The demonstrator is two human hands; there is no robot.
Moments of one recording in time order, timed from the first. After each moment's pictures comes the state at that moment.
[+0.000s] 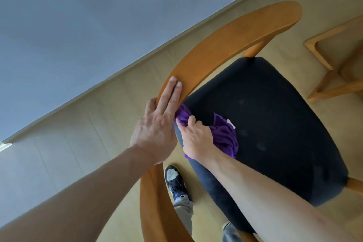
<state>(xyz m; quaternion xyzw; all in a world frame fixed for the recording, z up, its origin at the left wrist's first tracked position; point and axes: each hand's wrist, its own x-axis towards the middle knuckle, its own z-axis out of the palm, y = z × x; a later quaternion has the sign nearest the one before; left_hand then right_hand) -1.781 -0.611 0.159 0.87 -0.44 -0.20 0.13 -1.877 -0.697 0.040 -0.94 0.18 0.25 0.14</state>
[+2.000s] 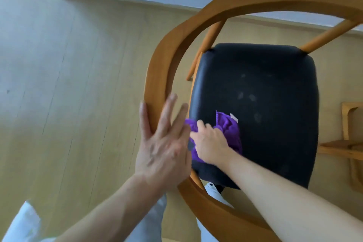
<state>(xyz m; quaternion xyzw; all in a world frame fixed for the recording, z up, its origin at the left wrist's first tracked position) -2.112 -0.537 0.199 0.98 -0.20 -0.08 0.04 -2.110 -0.688 0.043 -0.94 -0.22 0.27 0.05</state>
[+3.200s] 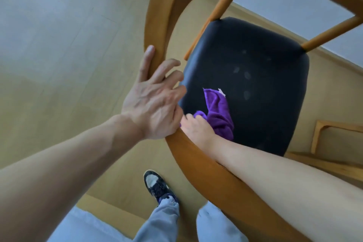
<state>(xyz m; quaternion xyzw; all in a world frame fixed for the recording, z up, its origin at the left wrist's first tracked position) -2.170 -0.547 0.169 0.98 -0.19 -0.04 0.07 -2.189 -0.720 0.035 -0.86 -0.47 0.18 -0.02</state>
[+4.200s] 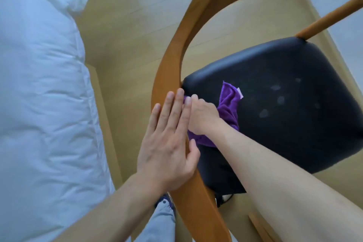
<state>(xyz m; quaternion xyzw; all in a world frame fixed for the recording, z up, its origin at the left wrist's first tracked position) -2.313 -0.812 0.165 0.92 0.37 -0.04 0.12 -2.175 -0.797 0.040 -0.72 -0.63 0.29 -0.04</state>
